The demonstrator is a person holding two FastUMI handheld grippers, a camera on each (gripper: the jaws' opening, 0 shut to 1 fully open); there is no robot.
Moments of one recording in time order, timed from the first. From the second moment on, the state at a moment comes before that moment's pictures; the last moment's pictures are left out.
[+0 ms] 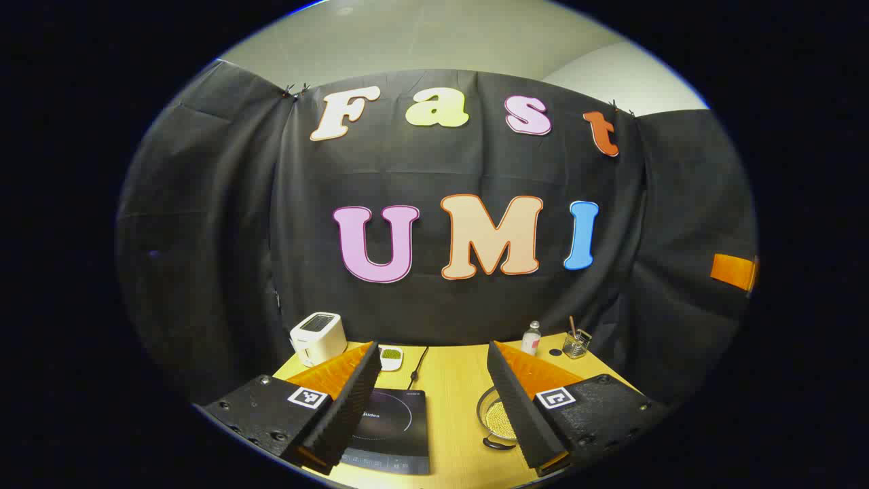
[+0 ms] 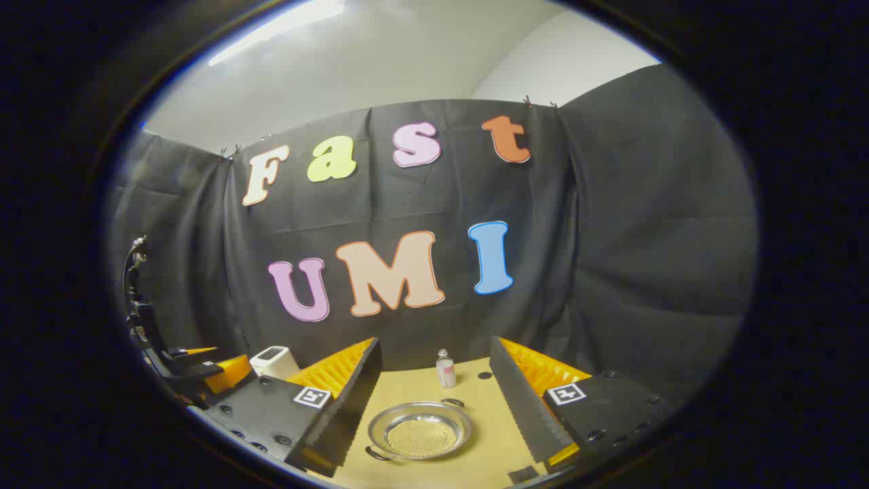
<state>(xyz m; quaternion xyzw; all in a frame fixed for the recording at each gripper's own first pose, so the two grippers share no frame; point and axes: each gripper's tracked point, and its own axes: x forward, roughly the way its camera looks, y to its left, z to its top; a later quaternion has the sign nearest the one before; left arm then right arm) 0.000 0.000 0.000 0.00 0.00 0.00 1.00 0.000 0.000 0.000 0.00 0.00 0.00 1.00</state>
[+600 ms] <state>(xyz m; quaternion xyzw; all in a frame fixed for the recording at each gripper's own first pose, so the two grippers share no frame) -0.001 0.003 -0.003 0.00 0.00 0.01 1.00 0.007 0.004 -0.010 0.00 0.01 0.01 1.00</state>
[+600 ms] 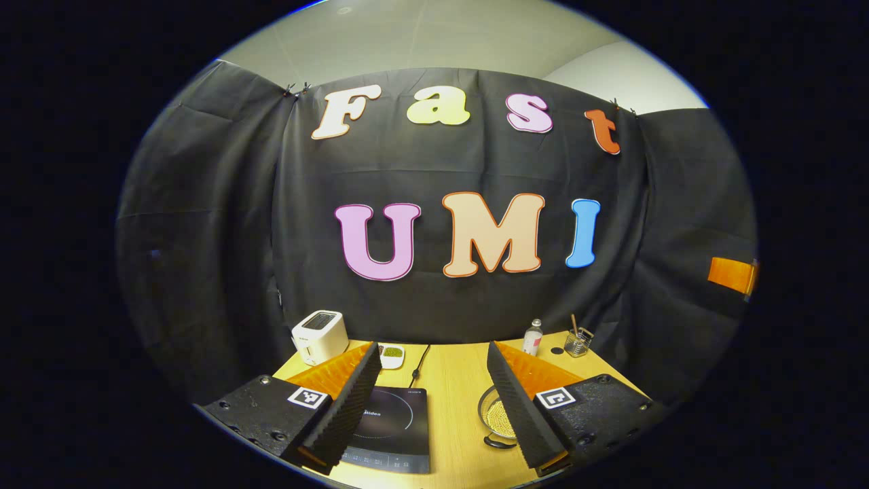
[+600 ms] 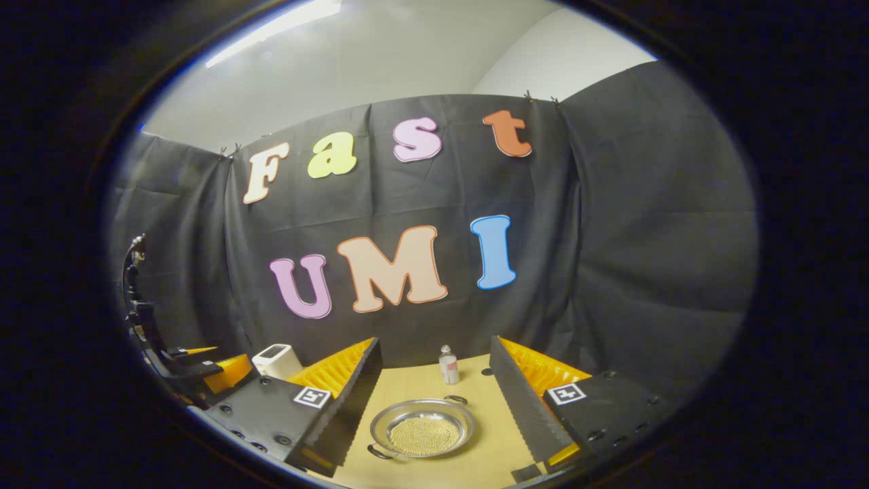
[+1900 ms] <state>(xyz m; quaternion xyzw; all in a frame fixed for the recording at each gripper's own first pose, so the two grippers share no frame) 0.002 0.036 -0.012 -0.01 0.00 0.04 1.00 0.043 0.033 -0.049 -0.03 0.05 0.03 1.00</state>
